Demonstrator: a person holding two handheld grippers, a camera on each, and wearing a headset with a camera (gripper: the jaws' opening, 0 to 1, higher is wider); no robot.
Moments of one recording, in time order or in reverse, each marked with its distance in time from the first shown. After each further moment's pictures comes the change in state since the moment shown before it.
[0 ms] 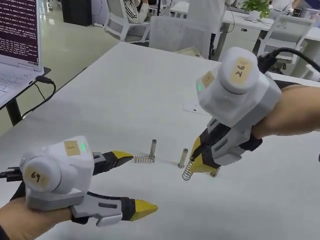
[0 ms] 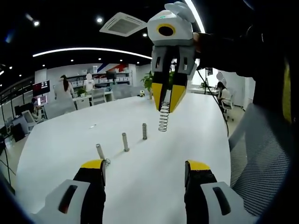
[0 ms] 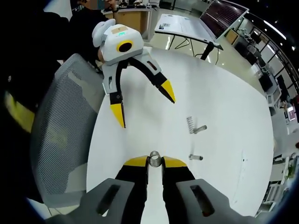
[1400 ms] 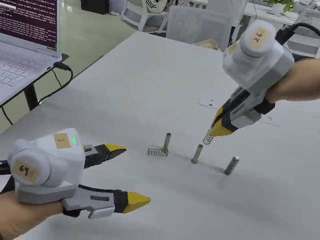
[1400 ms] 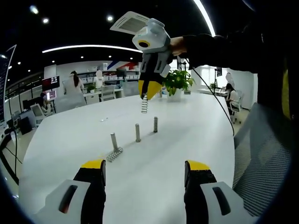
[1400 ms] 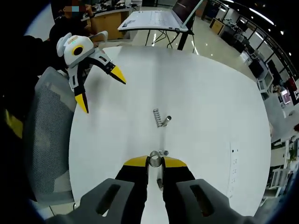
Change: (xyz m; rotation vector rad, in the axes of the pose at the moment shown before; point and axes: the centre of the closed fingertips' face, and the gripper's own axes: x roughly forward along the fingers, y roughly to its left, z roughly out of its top) left arm -0.025 0.018 -0.018 -0.040 0.012 0.083; right arm 0.006 -0.084 -0.015 0.119 0.021 -0.057
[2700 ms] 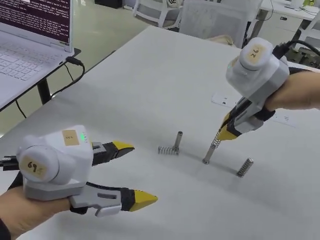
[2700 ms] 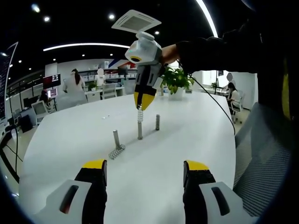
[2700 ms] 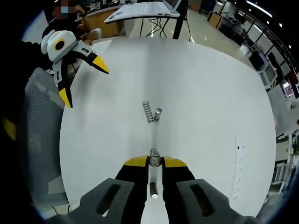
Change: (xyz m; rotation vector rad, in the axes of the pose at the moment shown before) left arm 0.001 0.006 -0.006 -0.010 0.017 0.009; right arm 0.038 -0.024 -0.014 0.042 0.040 0.020
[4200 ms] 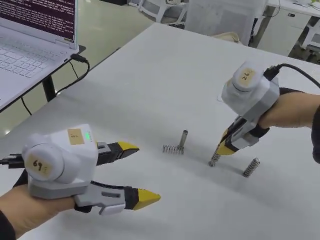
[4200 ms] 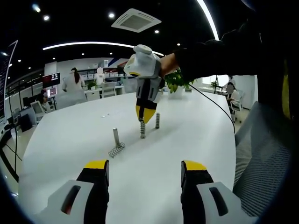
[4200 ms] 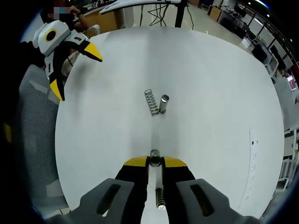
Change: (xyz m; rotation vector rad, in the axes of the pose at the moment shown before) left arm 0.000 0.001 -0.003 -0.002 0.011 -0.006; right arm 0.042 0.009 -0.016 0.036 0.041 0.043
